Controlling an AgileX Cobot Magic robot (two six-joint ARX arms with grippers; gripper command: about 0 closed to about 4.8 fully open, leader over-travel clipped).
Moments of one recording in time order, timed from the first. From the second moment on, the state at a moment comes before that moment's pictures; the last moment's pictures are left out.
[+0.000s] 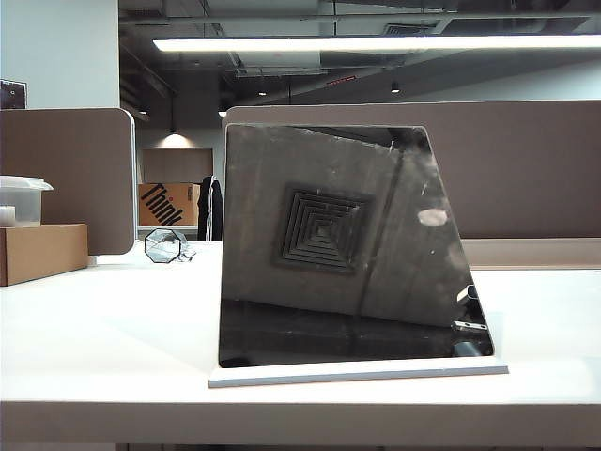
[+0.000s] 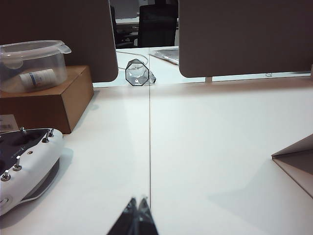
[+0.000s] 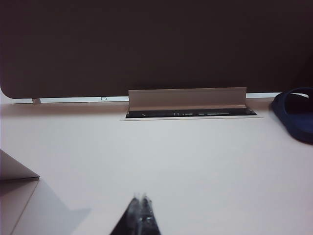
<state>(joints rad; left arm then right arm) 0.04 0.00 0.01 0.02 0.11 0.03 0.04 0.00 0.00 0.09 0.07 0.07</state>
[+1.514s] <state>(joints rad) -0.47 0.00 0.01 0.02 0.11 0.03 0.05 0.48 0.56 -0.09 -0.68 0.62</state>
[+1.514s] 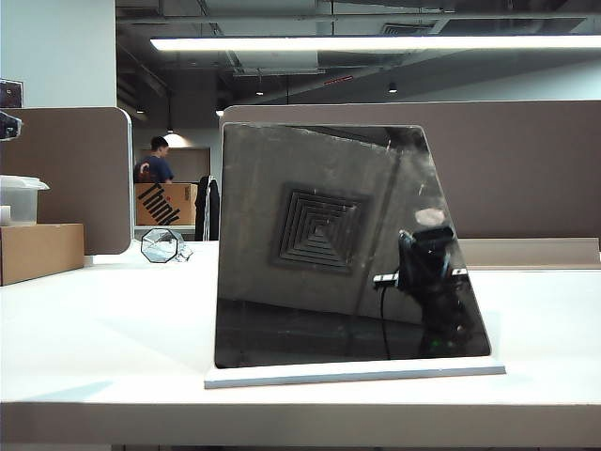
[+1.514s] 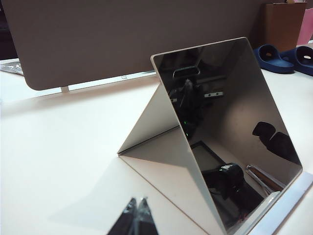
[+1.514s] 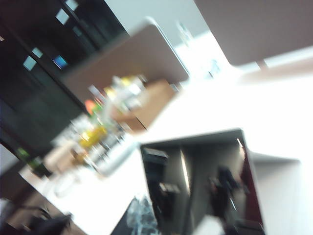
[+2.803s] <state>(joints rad) -0.53 0.00 0.01 0.02 0.11 0.03 0.78 1.39 0.73 0.08 0.12 0.37</state>
